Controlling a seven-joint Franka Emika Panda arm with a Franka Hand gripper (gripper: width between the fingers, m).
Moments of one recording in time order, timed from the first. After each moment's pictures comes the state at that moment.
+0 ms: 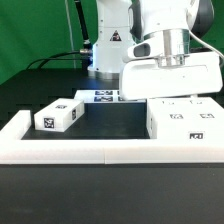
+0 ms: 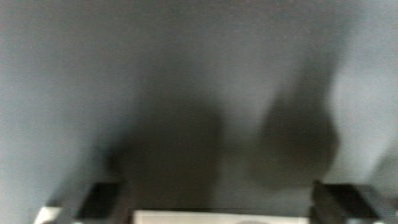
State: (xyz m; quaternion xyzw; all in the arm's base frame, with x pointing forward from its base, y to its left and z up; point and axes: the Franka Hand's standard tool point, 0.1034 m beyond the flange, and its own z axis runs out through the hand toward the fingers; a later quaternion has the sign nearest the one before) arm 0.499 0.081 0.004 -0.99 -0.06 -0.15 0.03
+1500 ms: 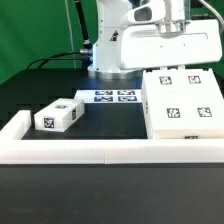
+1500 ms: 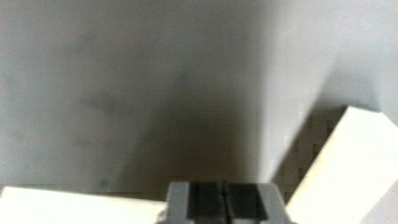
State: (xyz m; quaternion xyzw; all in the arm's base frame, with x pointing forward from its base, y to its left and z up) arm 0.509 0.074 0.074 -0.98 -0.12 -0.13 0.02
